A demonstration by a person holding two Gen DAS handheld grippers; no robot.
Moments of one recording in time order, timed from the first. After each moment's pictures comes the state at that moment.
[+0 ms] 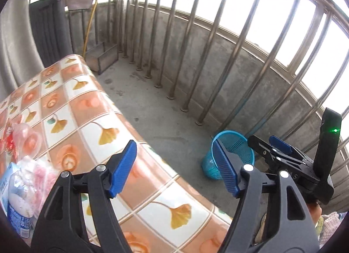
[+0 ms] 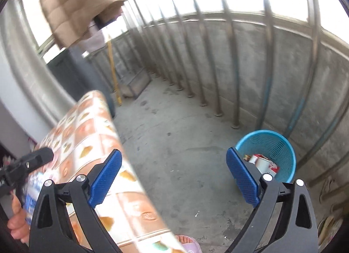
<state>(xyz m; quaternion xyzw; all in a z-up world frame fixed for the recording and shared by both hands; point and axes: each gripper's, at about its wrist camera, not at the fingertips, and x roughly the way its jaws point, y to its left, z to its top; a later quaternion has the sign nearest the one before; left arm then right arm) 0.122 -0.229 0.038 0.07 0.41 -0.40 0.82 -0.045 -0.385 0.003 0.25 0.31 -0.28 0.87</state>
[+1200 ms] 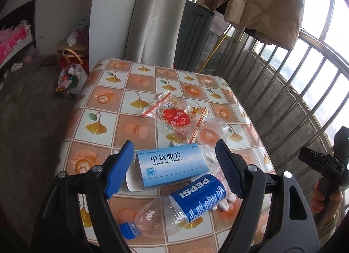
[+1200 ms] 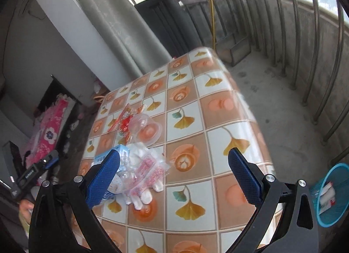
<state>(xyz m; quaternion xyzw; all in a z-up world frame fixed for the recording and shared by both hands) 0.211 0.144 0.048 -0.12 0.39 -0.13 0.90 0.160 -0.239 0.037 0.24 0.41 0.01 0.88</state>
